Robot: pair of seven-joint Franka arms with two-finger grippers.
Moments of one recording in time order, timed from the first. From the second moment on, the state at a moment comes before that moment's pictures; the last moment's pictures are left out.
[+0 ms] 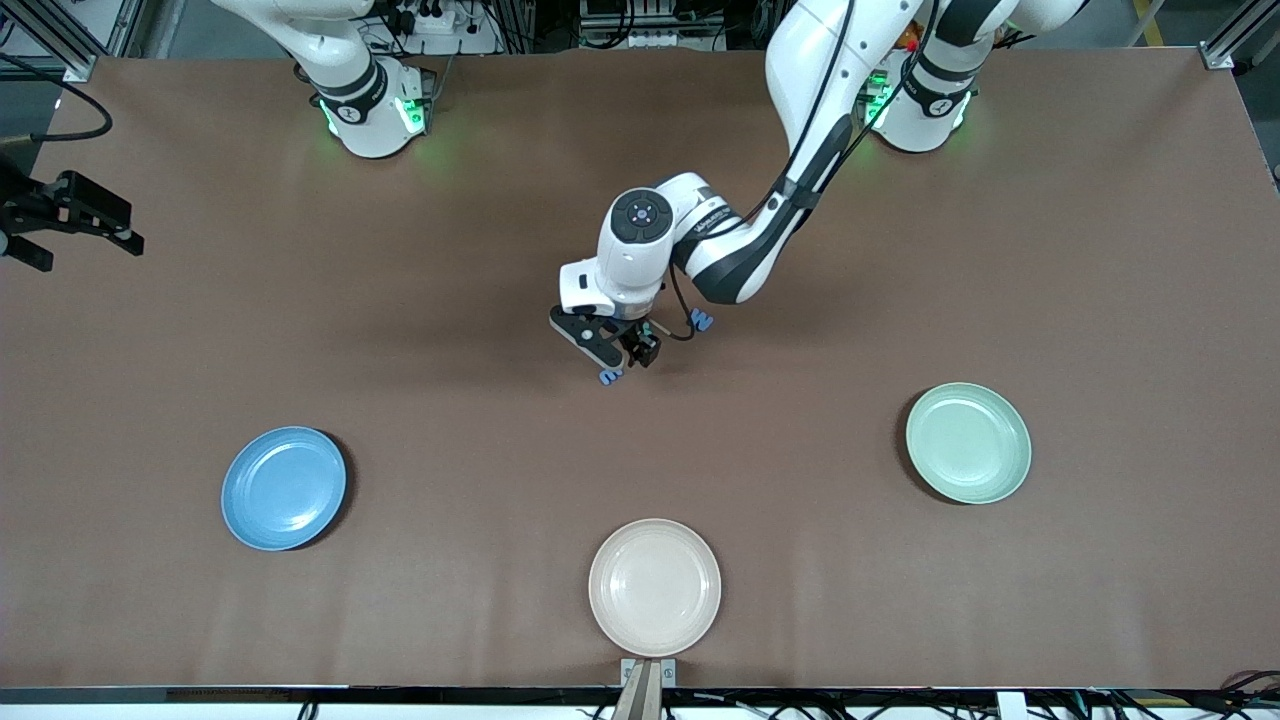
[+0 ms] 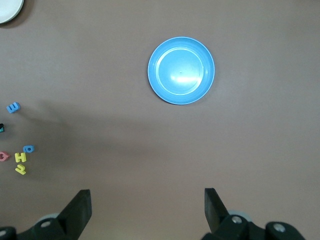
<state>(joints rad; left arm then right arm) -0.78 0.78 -0.12 -1.49 0.04 2.45 -0.20 -0.09 -0.04 0.02 -1.59 0.04 1.55 -0.23</state>
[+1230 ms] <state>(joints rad) -0.85 0.90 -0.04 -1.41 0.04 2.50 -0.14 -0.09 -0.04 0.03 -1.59 0.04 1.55 -0.23</state>
